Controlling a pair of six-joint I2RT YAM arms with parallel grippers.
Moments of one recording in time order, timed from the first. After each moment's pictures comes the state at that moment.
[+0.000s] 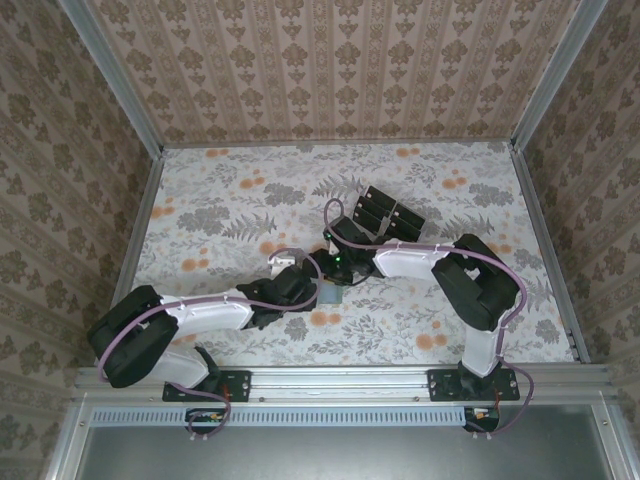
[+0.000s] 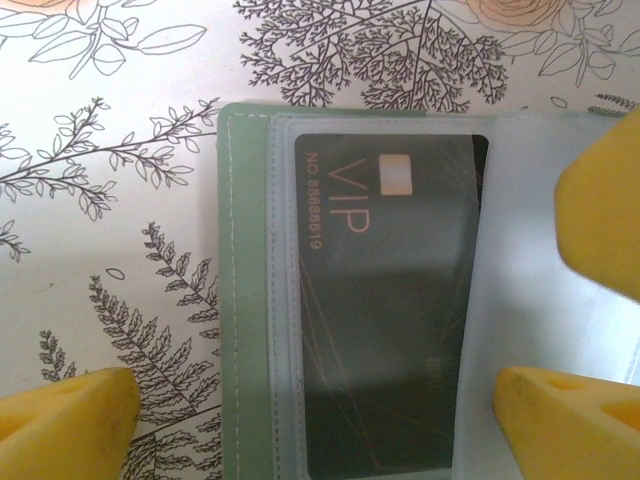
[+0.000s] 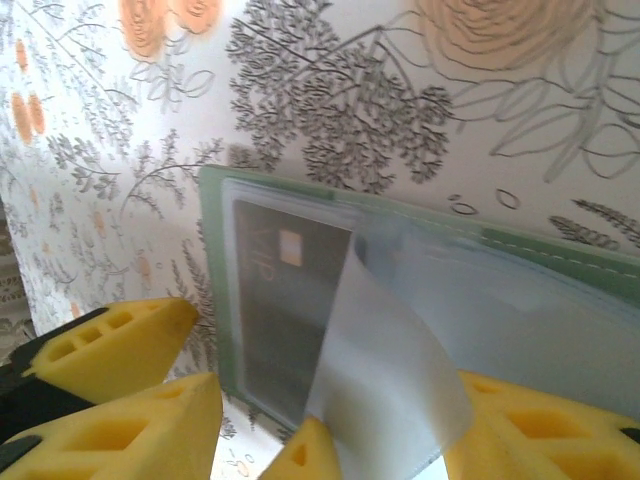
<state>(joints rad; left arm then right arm) -0.96 1.38 0.52 -0.16 -0.36 -0.73 0.74 1.85 1.07 -0.13 -0.35 0.92</state>
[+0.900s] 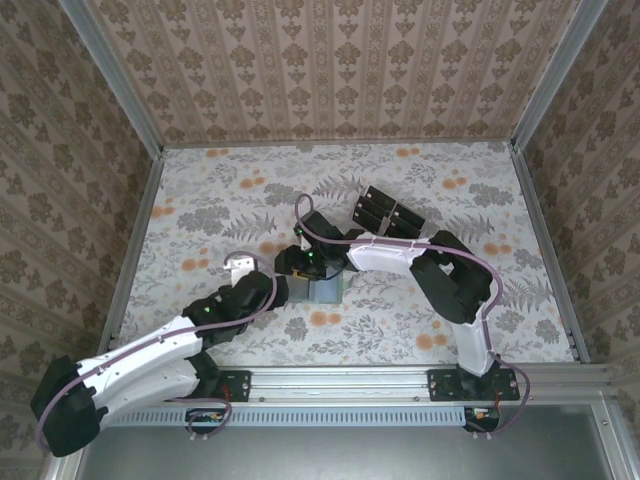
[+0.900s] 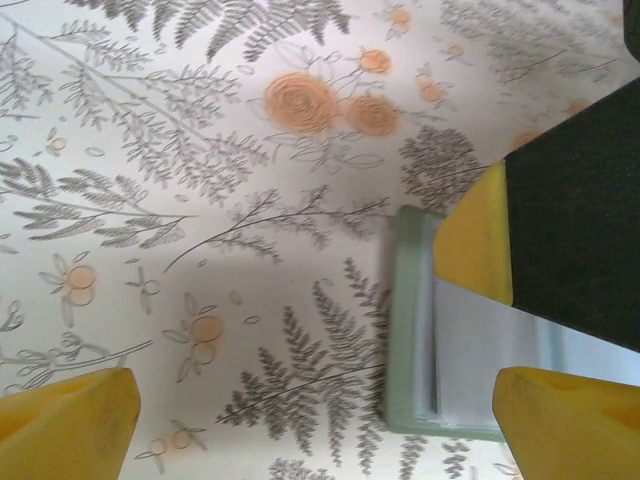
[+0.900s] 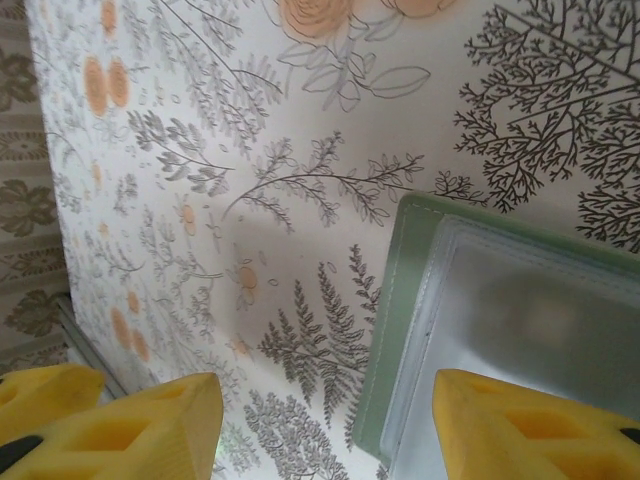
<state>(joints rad) -0.90 0.85 0.42 -0.45 -0.49 -0.81 0.82 2.01 1.33 -0.20 -0.37 0.92</state>
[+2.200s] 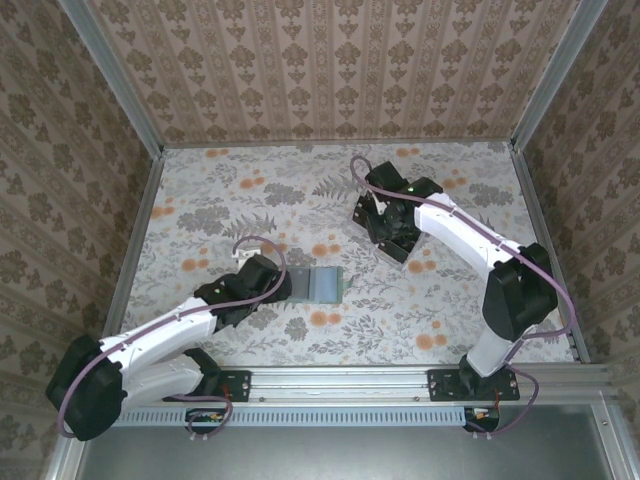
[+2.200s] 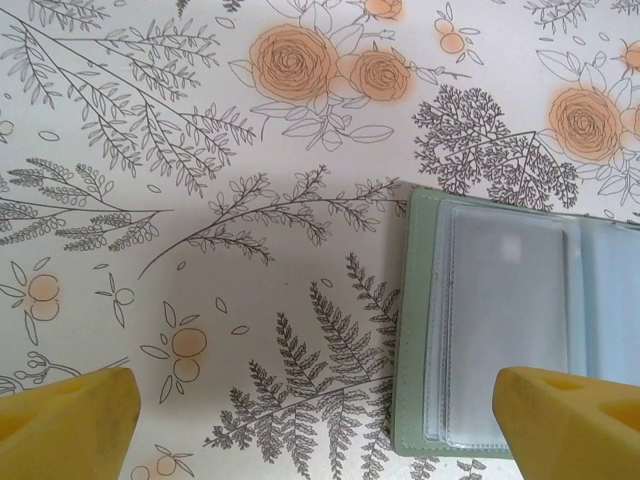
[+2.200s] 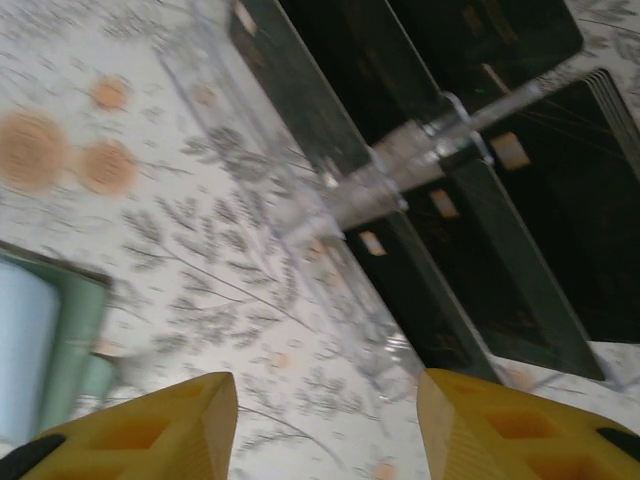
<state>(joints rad) -0.78 1.04 0.51 -0.43 -0.34 -0.72 0.49 1.69 1.43 -0.97 0.17 0.17</state>
